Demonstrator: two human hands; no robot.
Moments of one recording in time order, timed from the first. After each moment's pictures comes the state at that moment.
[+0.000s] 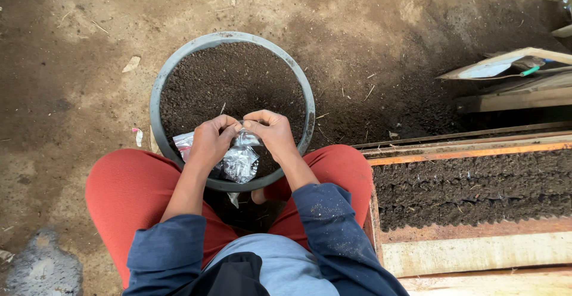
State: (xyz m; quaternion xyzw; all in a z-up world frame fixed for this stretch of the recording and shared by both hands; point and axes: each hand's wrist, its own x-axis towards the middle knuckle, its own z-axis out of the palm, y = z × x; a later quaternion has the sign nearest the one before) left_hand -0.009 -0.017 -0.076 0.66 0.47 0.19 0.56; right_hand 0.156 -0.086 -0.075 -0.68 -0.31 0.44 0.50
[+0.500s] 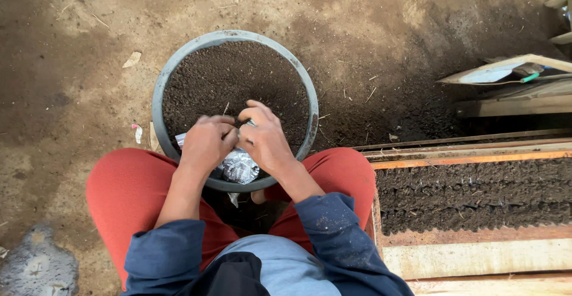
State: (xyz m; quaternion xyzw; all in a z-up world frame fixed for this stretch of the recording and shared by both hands) left_hand -0.022 -0.011 -0.052 0.82 0.40 0.19 0.37; right_hand 0.131 -0.086 -0.002 -0.64 -0.69 0.16 0.32
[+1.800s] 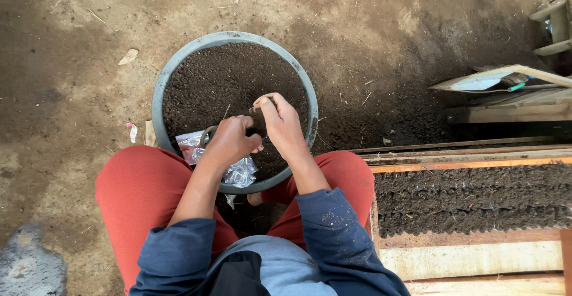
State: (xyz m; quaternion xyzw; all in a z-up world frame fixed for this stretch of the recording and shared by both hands) left_hand 0.009 -0.009 -0.010 0.67 0.38 0.07 0.63; right_hand 0.149 -0.058 0.033 -0.74 -0.38 0.37 0.41
